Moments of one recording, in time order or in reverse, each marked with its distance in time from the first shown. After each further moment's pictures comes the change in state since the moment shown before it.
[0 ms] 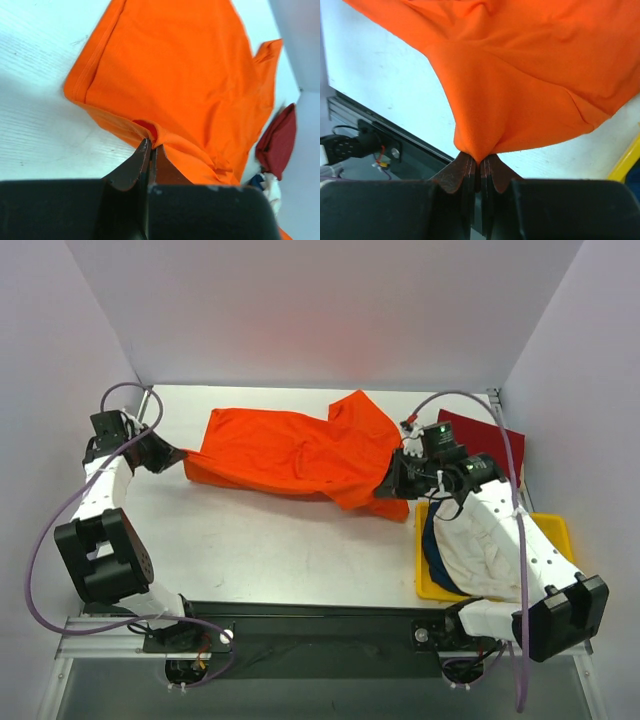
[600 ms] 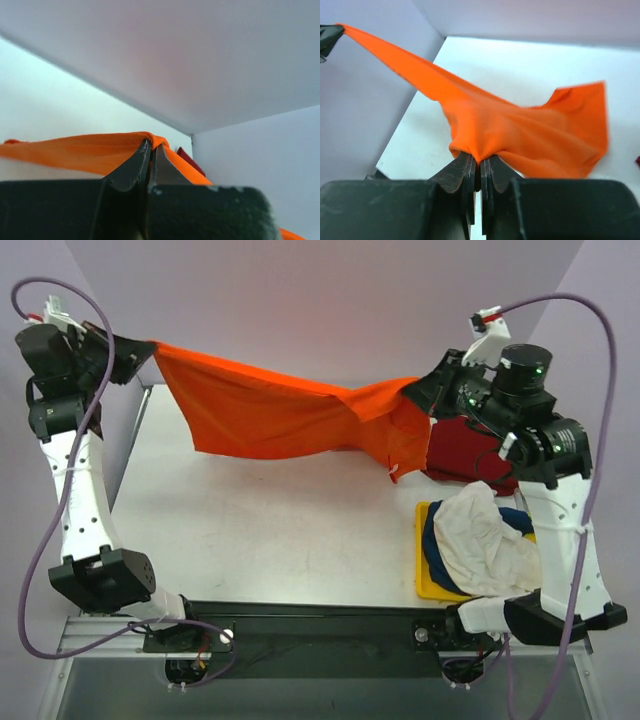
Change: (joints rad) left arm -0.033 -0.079 0.596 -0.001 0.062 -0.300; right arm -0.099 0.098 0.795 -0.085 0.040 -0.050
